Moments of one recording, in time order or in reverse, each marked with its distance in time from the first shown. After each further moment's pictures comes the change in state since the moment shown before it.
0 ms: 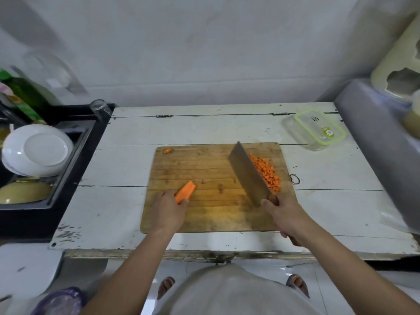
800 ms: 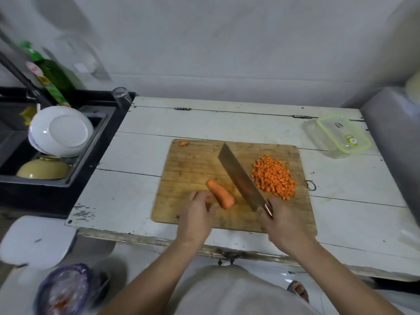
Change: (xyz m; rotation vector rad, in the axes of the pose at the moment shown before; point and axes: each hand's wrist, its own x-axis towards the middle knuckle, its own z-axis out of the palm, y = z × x) left_hand -0.040 0.012 0.030 -0.261 0.017 0.188; right_hand -0.019 -0.018 0.029 -0.315 0.056 -0.229
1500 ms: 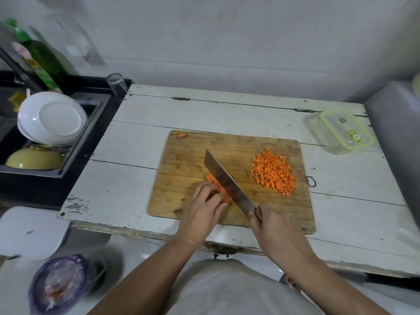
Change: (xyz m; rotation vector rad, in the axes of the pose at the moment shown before) left_hand 0.008 -0.030 0.027 0.285 0.122 0.581; right_hand -0.023 -0.020 0.010 -0.341 0.021 -0.107
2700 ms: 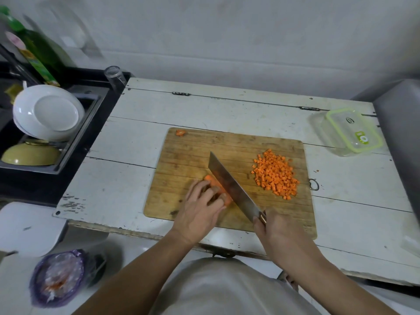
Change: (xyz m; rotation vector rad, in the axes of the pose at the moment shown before) left_hand 0.005 -0.006 -0.007 0.245 -0.094 0.170; right_hand 0.012 0.014 -0.007 0.093 -0.117 0.037
